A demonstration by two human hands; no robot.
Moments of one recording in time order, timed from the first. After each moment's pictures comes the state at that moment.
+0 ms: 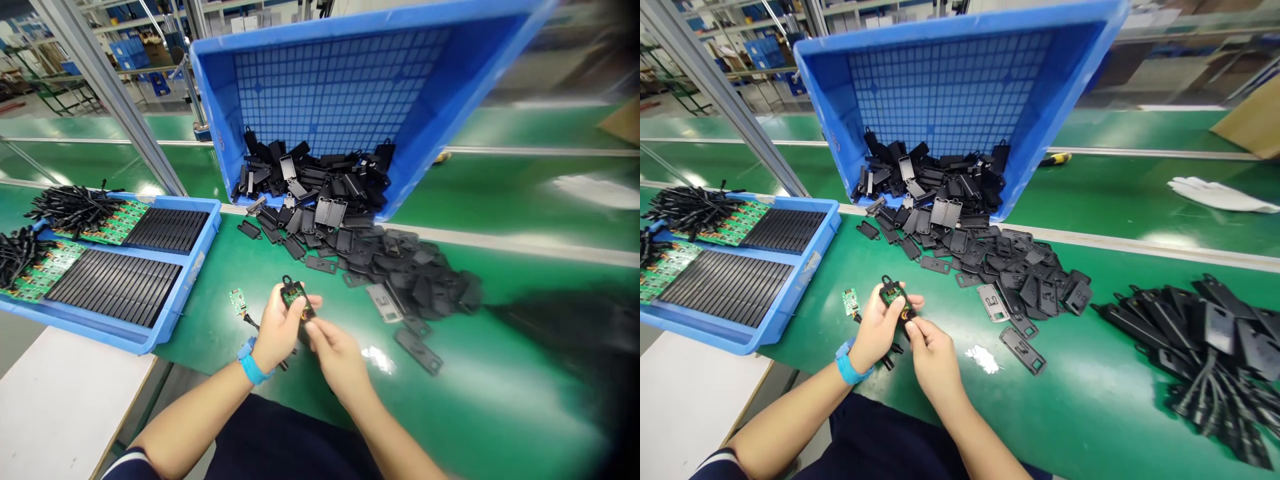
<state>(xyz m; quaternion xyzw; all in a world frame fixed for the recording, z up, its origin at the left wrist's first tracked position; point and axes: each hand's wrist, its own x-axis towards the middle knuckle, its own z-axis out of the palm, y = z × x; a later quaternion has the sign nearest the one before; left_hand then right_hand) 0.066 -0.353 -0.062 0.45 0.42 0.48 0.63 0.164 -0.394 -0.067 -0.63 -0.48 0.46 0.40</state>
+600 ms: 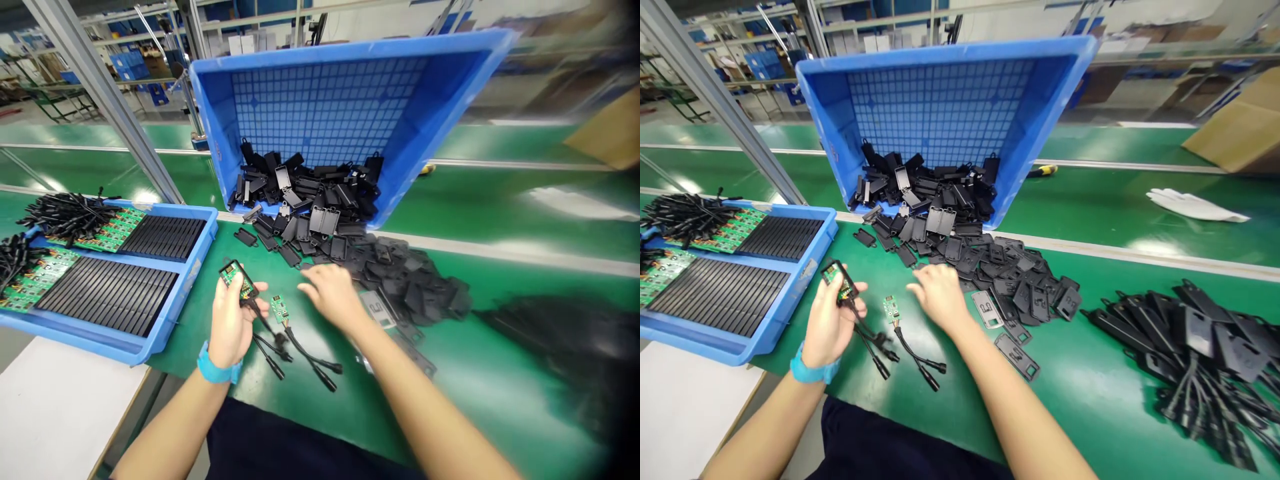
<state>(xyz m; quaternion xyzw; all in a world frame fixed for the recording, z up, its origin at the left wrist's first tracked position) 0.030 -0.338 -0.027 0.26 0.46 0.58 0.62 0.208 -0.309 -0.071 -0.57 -0.75 0.21 0.26</state>
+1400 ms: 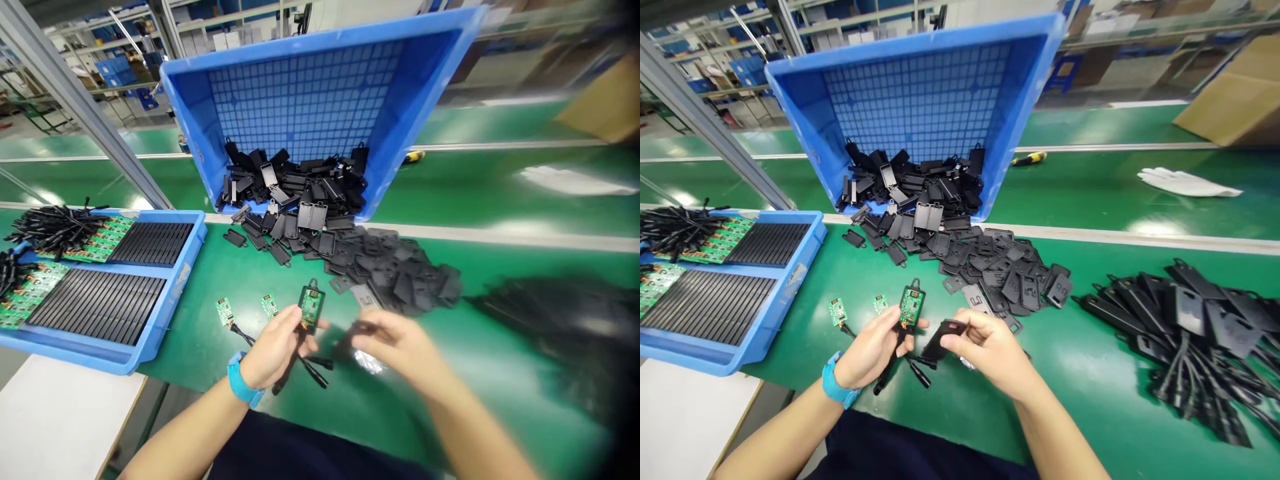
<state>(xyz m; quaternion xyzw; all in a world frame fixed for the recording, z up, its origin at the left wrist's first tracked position) 0.082 -0.361 -0.051 0.33 0.35 0.35 0.80 0.268 -0.392 -0.044 -0.54 -0.51 0.50 0.45</state>
